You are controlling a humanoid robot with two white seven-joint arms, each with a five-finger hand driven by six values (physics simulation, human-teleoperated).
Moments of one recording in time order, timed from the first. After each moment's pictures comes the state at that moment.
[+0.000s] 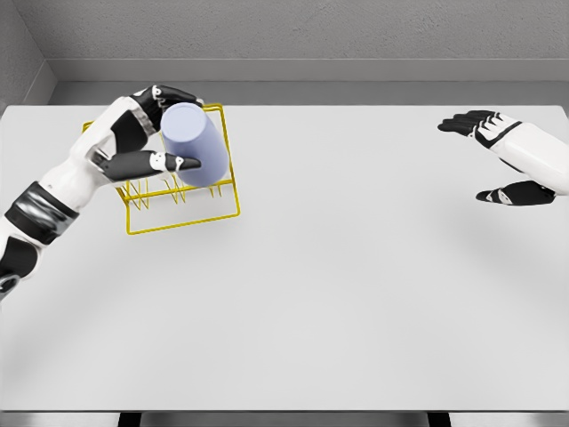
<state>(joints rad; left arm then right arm) -0.40 0.83 -0.63 -1.78 0.79 -0.23 -0.06 -0.19 -0.73 -0.02 -1.61 0.24 -0.61 0.48</state>
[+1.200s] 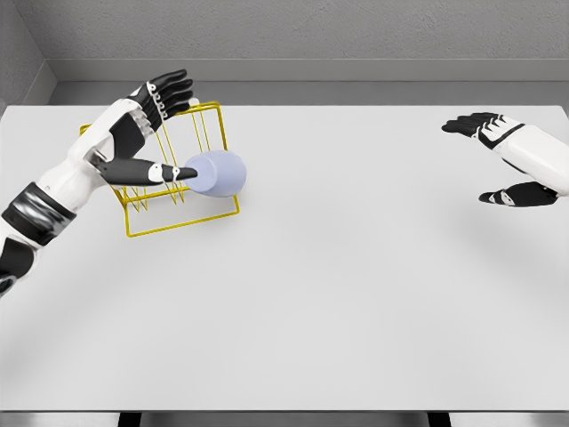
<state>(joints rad) -0.40 0.84 -0.63 -1.79 0.78 -0.22 -0.06 -0.19 -0.73 -0.02 -1.58 0.24 -0.61 0.48</state>
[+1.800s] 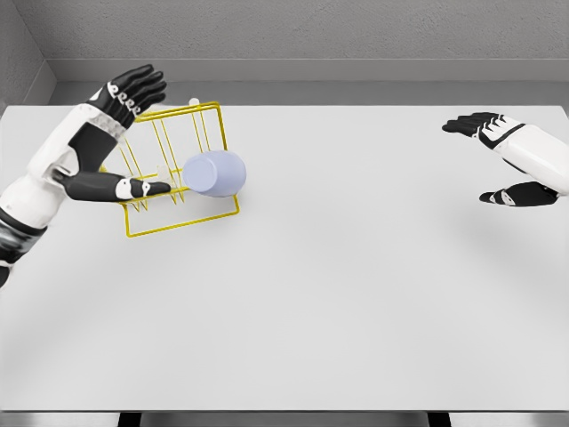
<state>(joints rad) -0.34 0.95 -0.64 -1.80 0.74 -0.55 -0.07 -0.19 -0.73 -0.02 -1.58 0.24 -0.61 0.48</state>
